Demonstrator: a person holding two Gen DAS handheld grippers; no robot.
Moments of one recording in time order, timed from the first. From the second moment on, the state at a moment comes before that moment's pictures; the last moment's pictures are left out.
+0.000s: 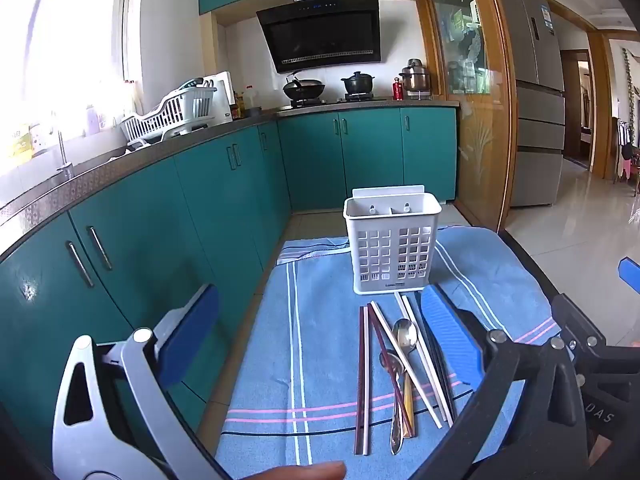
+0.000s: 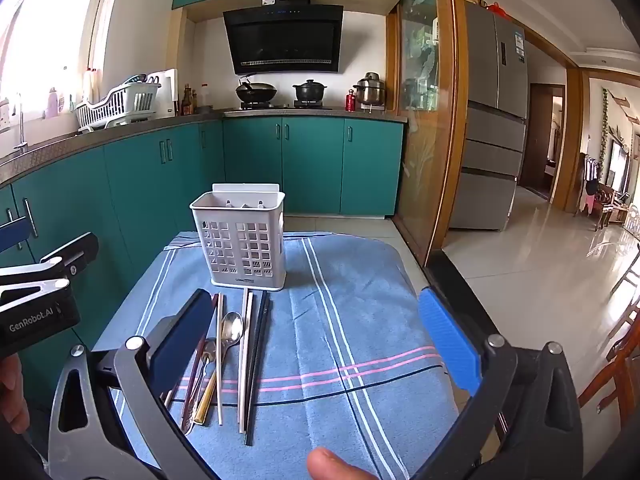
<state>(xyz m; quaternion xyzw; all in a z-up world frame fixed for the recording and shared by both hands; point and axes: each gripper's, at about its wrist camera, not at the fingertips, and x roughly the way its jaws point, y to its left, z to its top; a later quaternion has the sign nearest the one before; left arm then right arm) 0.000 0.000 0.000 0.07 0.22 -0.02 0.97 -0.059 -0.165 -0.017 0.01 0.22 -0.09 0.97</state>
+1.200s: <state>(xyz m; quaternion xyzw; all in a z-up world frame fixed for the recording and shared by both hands) 0.000 0.001 0.001 0.07 0.21 -0.02 0.97 -0.060 -0.159 -0.015 0.01 0.21 -0.08 0.97</state>
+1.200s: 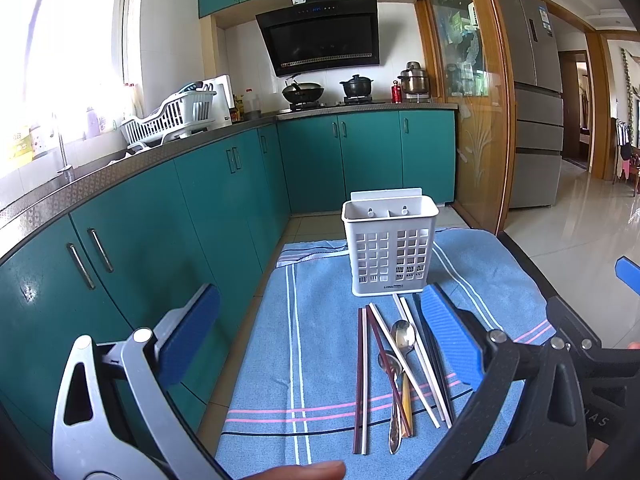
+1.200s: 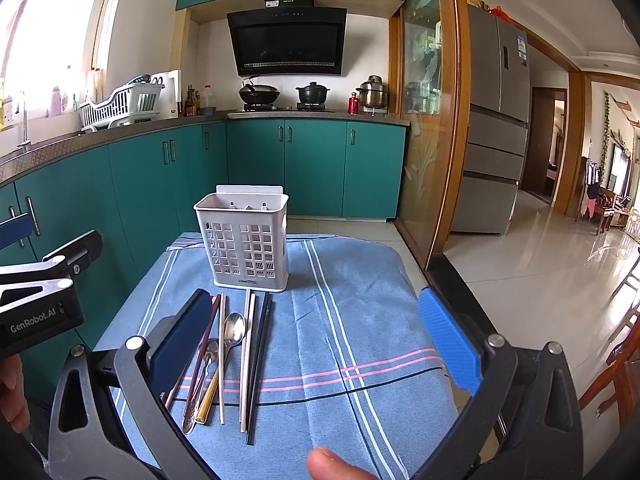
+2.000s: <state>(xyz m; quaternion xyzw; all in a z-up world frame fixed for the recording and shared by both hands) 0.002 0.000 -0.001 0.07 0.21 -0.02 0.97 -0.058 -0.160 -0.023 0.01 0.21 -0.08 0.97</state>
